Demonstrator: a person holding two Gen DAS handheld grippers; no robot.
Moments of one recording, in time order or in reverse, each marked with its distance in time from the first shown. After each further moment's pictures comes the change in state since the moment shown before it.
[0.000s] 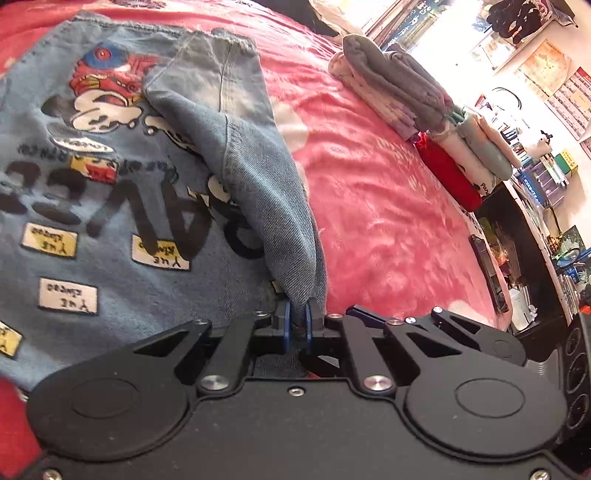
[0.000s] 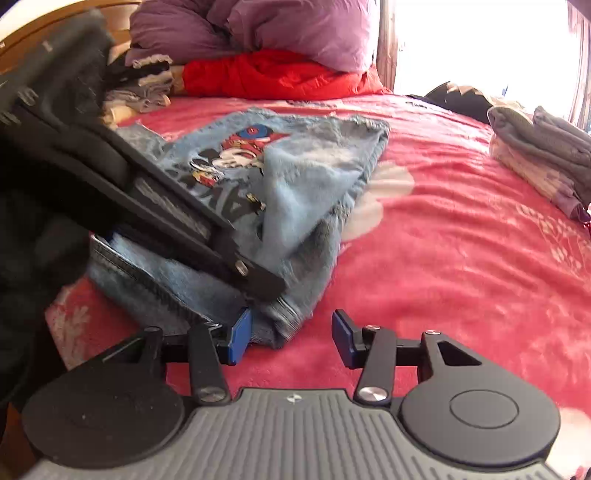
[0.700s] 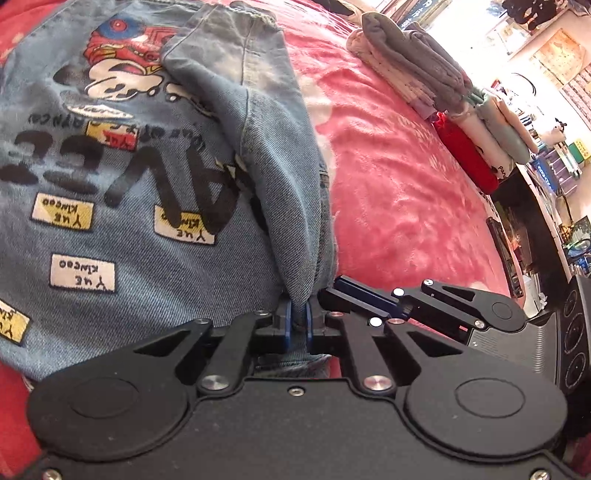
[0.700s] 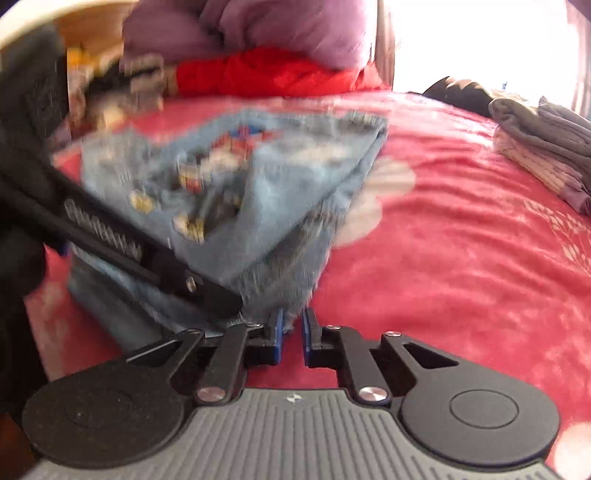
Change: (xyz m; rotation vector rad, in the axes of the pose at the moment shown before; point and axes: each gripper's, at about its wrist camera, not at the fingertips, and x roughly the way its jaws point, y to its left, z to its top) left arm 0.011 0.012 -0.006 -0.007 0.067 0.047; right arm 0.025 -0.009 0.005 -0.001 0.009 0.017
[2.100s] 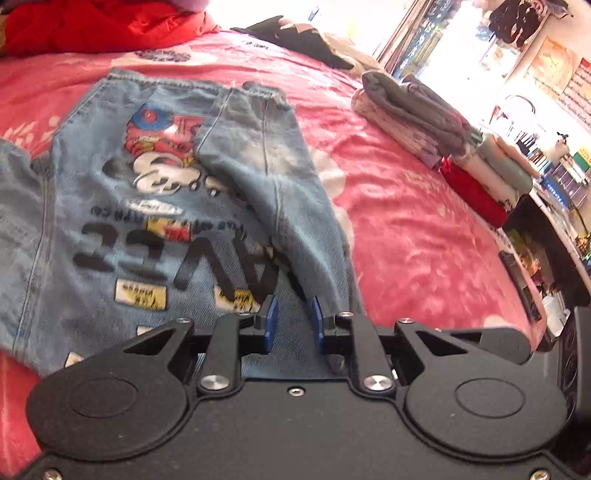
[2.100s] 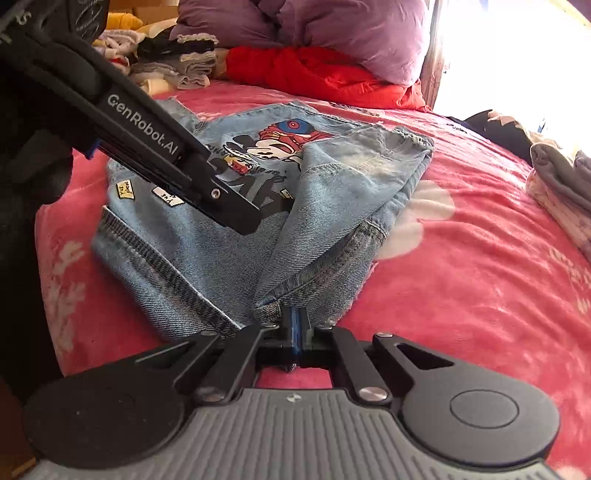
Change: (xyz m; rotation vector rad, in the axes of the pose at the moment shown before) left arm -0.042 -0.006 0.014 0.119 -0.207 0.076; right arm -0.004 0.023 0.000 -0.159 -0.020 0.041
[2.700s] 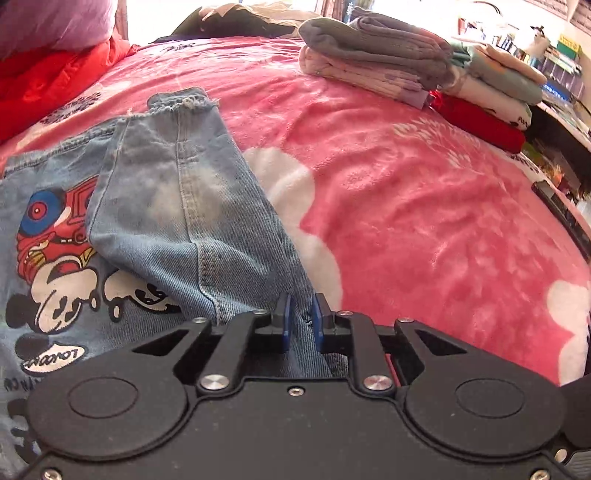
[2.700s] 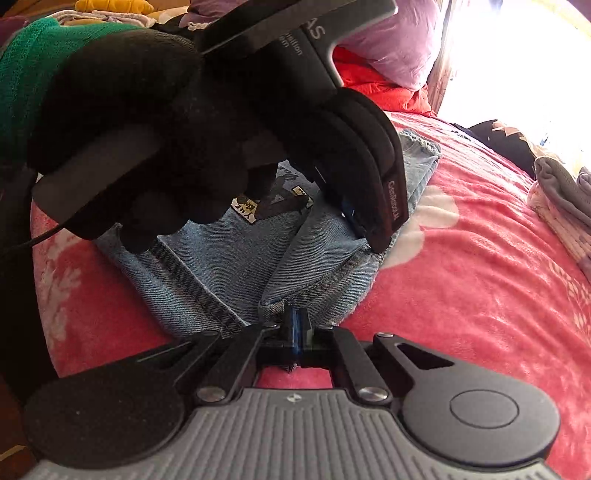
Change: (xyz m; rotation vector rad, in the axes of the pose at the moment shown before) left arm 0.099 -0.043 0.041 0.314 0.112 0.079; right arm 0.007 0.007 0.000 -0.063 0.016 -0.023
